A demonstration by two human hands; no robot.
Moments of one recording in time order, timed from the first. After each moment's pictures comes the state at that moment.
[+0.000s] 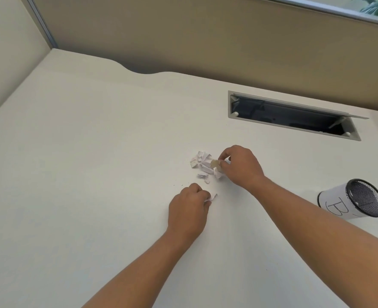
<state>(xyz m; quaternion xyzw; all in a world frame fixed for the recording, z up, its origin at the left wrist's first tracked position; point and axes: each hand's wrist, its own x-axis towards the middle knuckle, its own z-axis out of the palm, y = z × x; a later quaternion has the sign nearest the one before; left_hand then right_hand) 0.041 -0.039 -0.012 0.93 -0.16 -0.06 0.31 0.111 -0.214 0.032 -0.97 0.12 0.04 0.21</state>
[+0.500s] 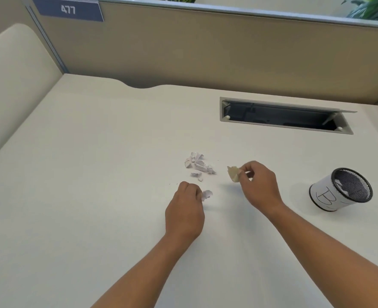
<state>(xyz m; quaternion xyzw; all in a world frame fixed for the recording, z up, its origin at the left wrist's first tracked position) 0.009 -0.047 0.019 0.93 -0.07 -0.03 0.37 0.022 -0.246 0.040 -0.90 0.20 -0.08 0.39</state>
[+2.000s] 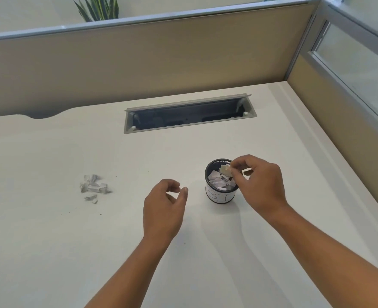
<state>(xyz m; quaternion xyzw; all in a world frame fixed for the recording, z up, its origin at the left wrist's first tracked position) -0.039 -0.295 0.055 0.88 -0.03 -0.05 0.48 -0.088 -0.505 0.076 -0.87 0.18 -0.23 0.39</state>
